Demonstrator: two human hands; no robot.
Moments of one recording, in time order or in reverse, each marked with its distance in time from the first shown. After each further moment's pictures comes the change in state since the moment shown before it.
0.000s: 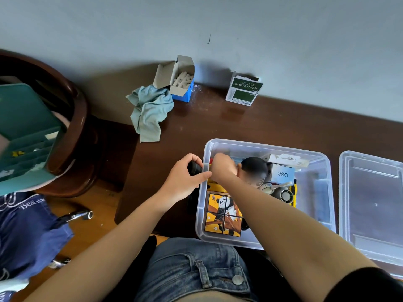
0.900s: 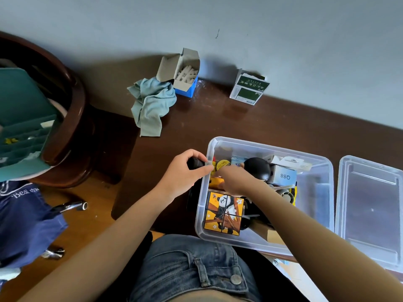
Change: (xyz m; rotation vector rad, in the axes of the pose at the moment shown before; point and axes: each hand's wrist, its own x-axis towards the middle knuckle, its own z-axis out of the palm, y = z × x) left_hand -0.002 0.012 -0.006 -0.082 0.017 -0.060; right_hand -0.034 0.035 -0.020 -0.086 -0.231 -0.384
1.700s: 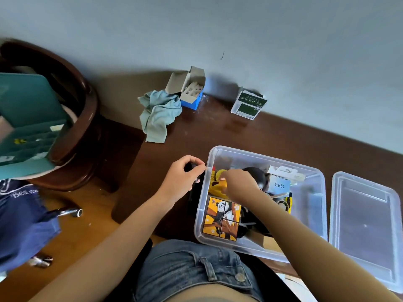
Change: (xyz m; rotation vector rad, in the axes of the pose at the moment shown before) left_hand -0.017 -0.001 0.001 -0.209 0.121 -0.029; right_hand -0.027 -0.008 -0.009 -0.088 0.199 0.126
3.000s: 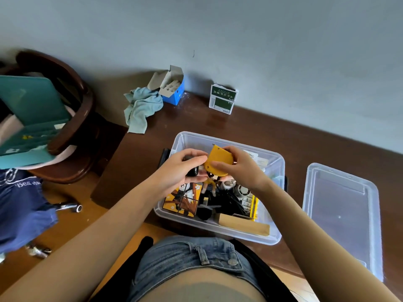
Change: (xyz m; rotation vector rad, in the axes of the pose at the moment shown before) left_hand -0.046 0.027 0.091 -0.240 -0.166 -0.148; right_hand -0.070 0.095 -0.017 1.129 0.103 -0.219
